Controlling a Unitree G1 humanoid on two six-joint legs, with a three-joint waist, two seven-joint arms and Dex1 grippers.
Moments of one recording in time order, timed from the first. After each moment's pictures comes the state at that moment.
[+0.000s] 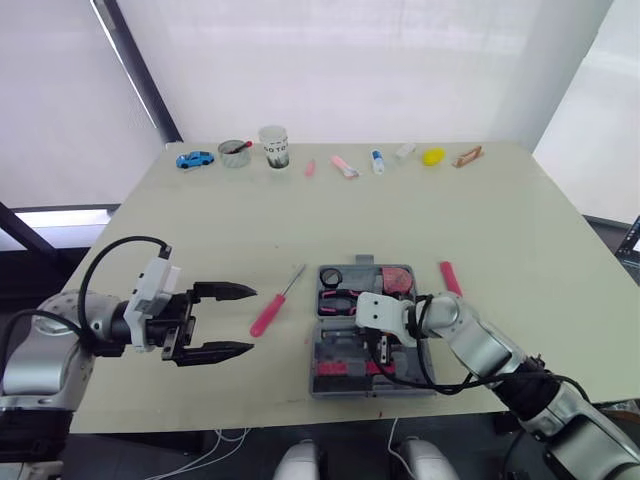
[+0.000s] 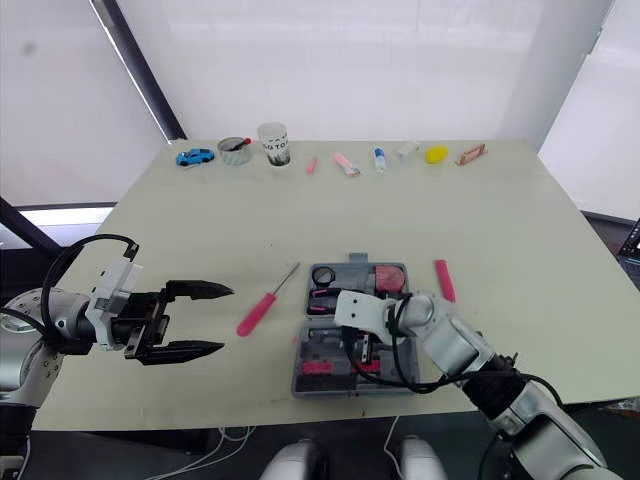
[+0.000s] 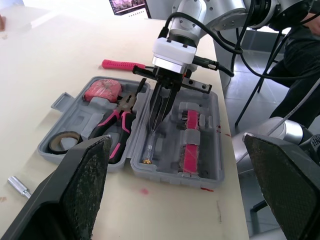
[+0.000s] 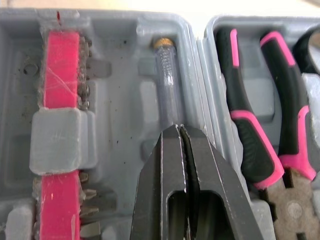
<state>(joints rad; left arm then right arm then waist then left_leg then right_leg) -0.13 0.94 0.23 0.02 -0.63 0.17 -1.55 -0.55 -0.41 0.61 0.00 -0.14 0.45 0.91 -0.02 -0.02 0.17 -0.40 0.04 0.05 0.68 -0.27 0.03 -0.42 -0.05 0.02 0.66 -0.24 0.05</state>
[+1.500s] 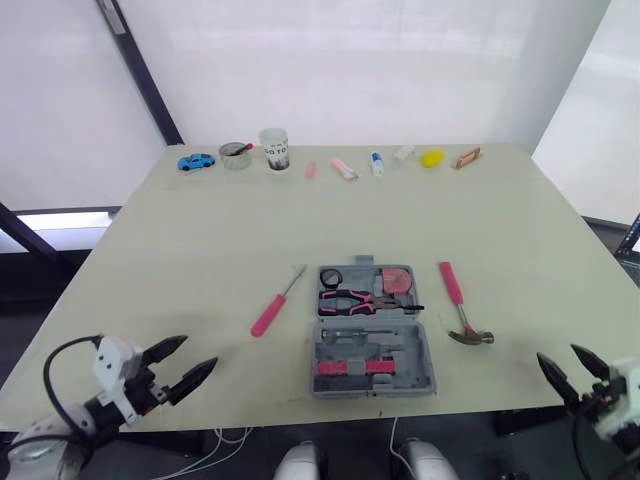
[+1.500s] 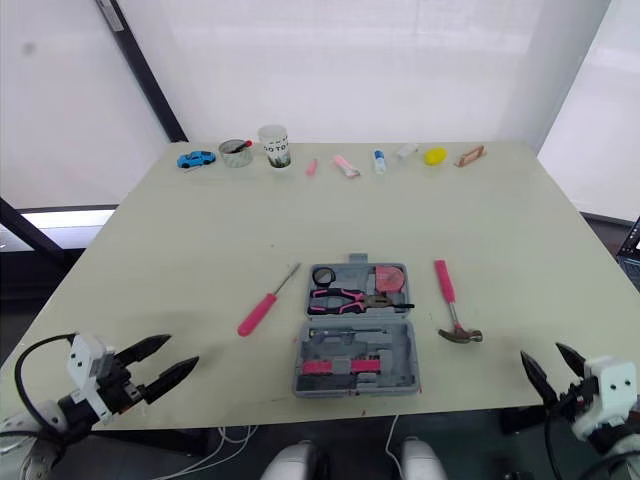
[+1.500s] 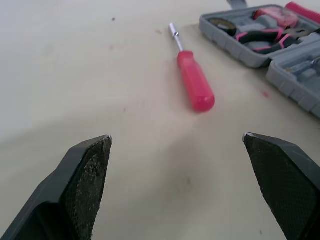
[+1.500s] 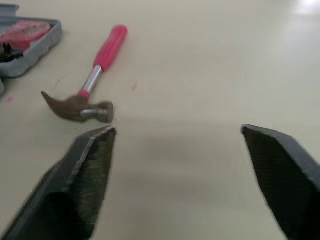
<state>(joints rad) 0.29 0.63 0.46 0.19 -0.49 -0.01 -1.06 0.42 -0.35 -0.50 -0.04 0.42 -0.06 0.74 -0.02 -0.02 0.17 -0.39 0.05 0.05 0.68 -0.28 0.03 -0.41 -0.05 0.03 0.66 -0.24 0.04</state>
